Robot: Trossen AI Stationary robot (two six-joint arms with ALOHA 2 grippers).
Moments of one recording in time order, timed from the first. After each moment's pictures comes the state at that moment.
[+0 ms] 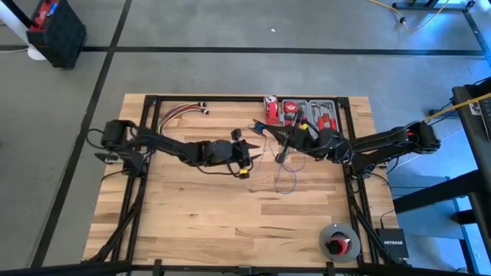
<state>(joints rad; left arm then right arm) -0.02 1.73 0.94 0.52 -0.35 0.20 0.03 1.22 0.60 0.86 0.37 -0.38</state>
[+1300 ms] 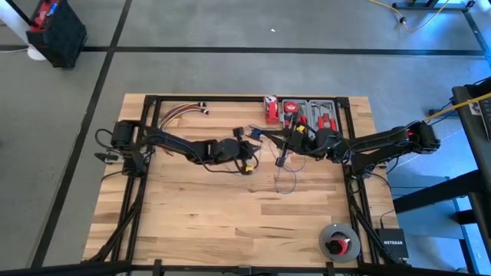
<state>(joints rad) 0.02 1.78 0.99 0.39 -0.43 0.27 0.03 1.22 0.62 0.78 0.28 -0.36</state>
